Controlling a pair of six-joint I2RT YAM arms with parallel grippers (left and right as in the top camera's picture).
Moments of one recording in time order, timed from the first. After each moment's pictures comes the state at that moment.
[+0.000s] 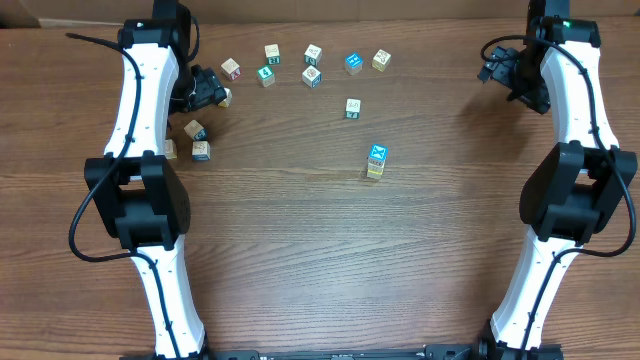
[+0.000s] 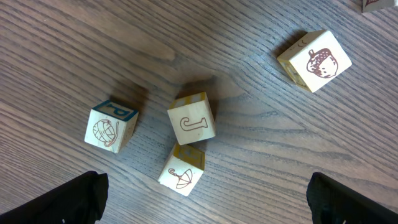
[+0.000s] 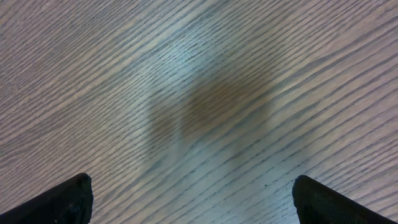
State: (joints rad) left arm 0.02 2.33 2.23 -1.35 -0.11 -0.51; right arm -0.16 2.33 2.19 -1.16 0.06 0.43
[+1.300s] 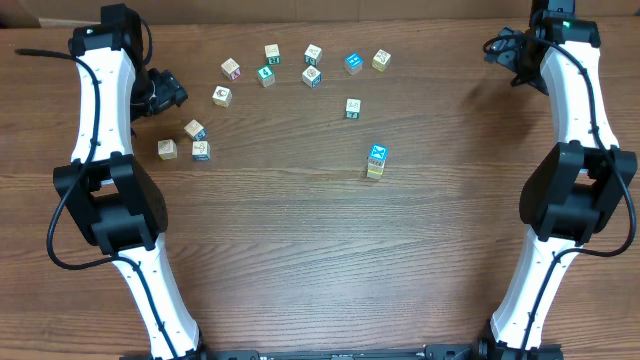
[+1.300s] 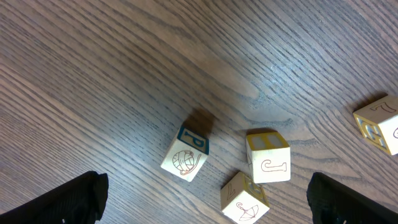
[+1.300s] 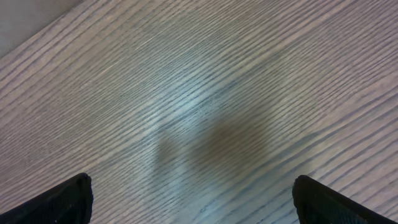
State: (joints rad) left arm 0.17 2.33 2.23 -1.35 -0.11 -0.51; right arm -0.16 2.33 2.19 -0.96 0.13 0.41
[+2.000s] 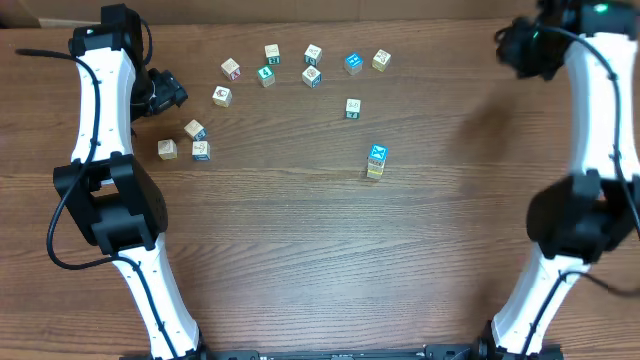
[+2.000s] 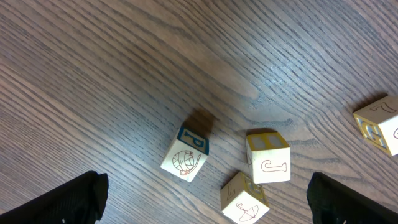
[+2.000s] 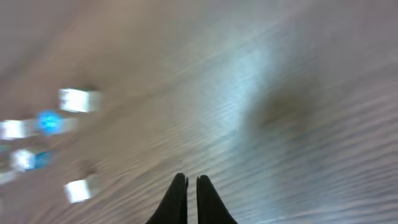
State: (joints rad) left arm 0.17 2.34 2.23 -1.35 -0.11 -0.51; right arm -0.16 2.19 2.30 -1.23 -0.20 0.37
